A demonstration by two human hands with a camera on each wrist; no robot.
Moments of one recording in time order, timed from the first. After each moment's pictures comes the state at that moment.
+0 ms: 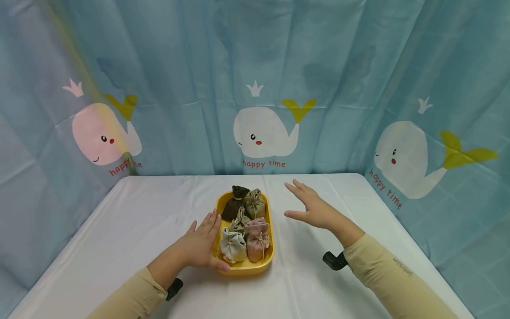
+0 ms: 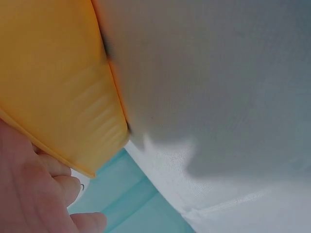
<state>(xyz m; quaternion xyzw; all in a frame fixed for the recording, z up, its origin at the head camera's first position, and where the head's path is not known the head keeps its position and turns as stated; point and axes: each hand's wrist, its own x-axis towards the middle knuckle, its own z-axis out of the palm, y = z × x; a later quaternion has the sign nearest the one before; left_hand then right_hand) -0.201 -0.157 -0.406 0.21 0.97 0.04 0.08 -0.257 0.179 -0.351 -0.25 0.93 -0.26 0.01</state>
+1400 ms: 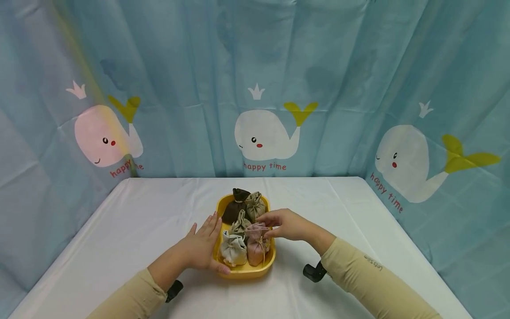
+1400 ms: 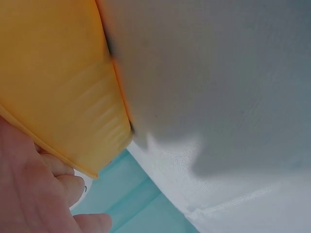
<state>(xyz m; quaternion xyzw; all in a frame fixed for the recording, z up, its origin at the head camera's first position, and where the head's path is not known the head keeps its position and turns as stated) -0.199 -0.155 -0.400 0.20 0.97 0.04 0.09 -0.255 0.119 -0.374 -0.32 0.85 -0.37 0.18</state>
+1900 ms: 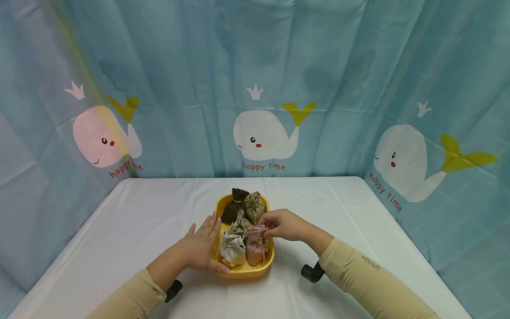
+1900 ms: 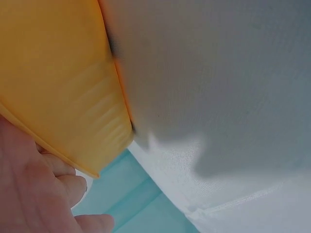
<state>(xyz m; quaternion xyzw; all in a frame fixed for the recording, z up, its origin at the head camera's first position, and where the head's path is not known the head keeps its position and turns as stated) -0.199 -0.155 -0.400 0.21 0.97 0.04 0.10 -0.254 0.117 -0.380 -0.34 0.86 -0.36 0.14</state>
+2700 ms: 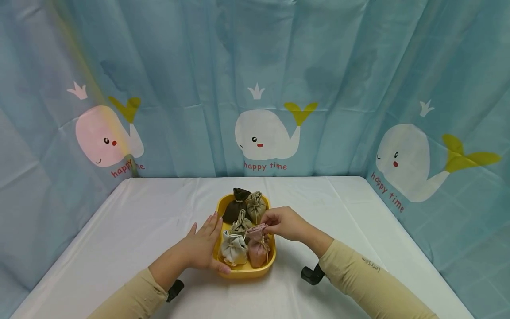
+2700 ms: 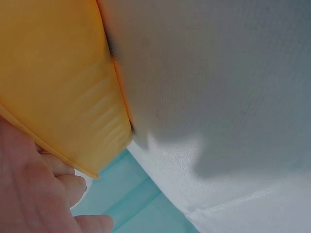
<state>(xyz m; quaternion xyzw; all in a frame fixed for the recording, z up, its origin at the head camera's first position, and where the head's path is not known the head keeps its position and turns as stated) -0.200 -0.155 -0.403 0.21 0.97 0.02 0.08 -0.249 0.113 -0.376 -0.33 0.86 -0.38 0.08</state>
